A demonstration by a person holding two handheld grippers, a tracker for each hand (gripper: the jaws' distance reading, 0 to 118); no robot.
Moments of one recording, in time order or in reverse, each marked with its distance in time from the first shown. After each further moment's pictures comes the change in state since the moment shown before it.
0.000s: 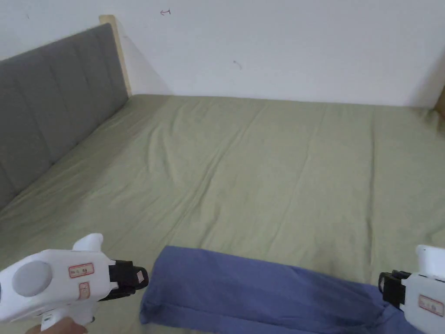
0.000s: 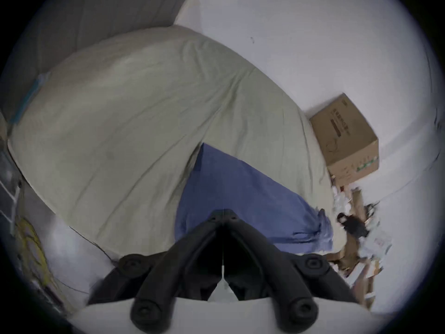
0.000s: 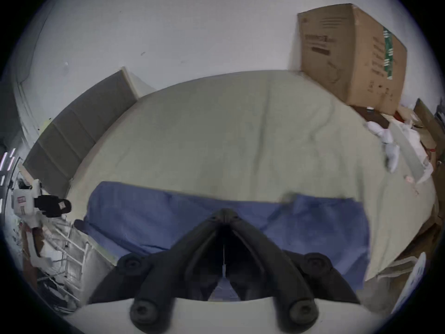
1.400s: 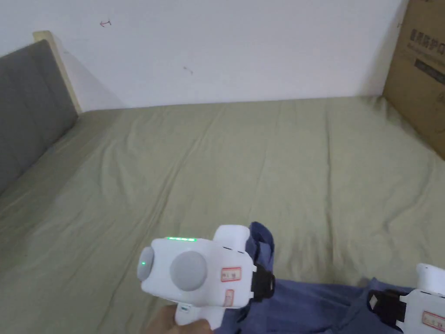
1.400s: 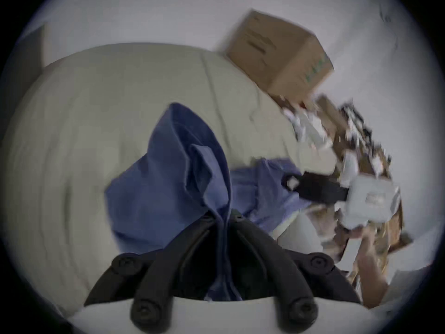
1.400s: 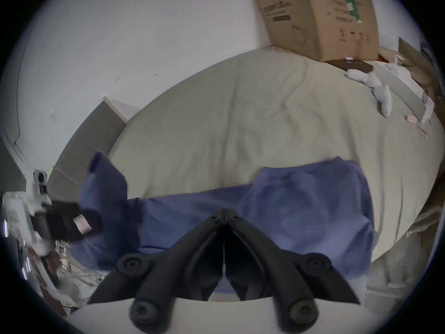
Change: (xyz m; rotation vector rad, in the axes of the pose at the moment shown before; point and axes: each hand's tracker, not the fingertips) left arm 0.277 -0.058 -0.126 -0.281 -0.212 -0.665; right arm 0.051 -0.015 0.042 -0.007 0.020 -0.297
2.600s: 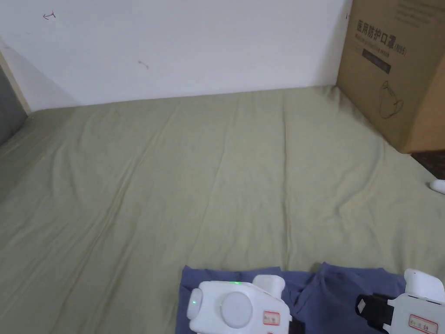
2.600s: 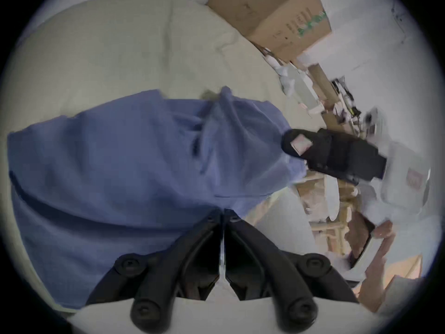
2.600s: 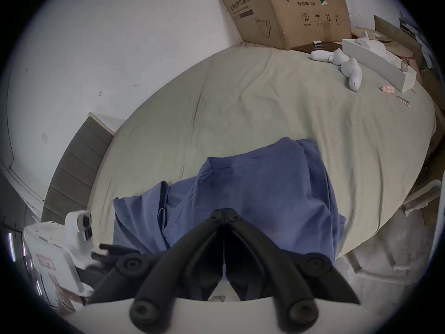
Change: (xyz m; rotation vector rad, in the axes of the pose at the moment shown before) left arm 0.058 -0.041 -0.111 -0.219 -0.160 0.066; right arm 0.072 -0.008 0.007 0.001 -0.045 -0.104
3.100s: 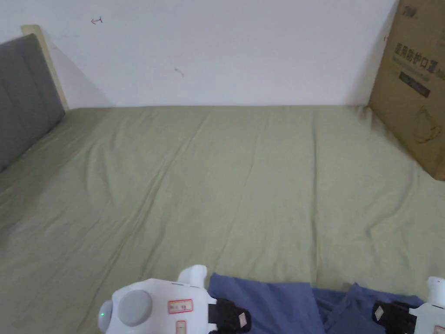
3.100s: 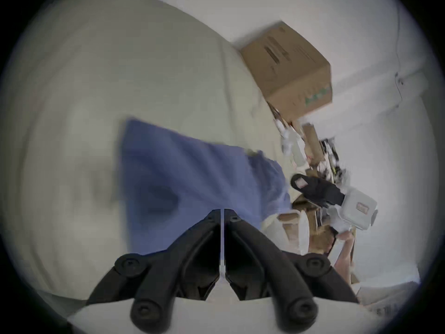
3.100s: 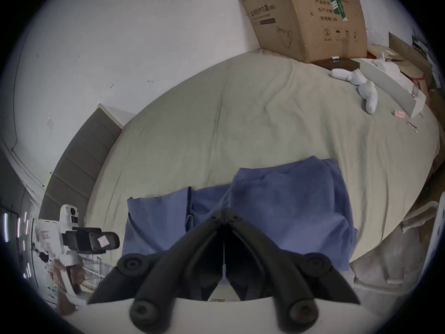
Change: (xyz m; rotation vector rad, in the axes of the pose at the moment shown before) left arm -0.139 -0.044 0.131 0.284 -0.101 0.308; right arm -0.041 0.010 0.000 0.015 0.028 0.085
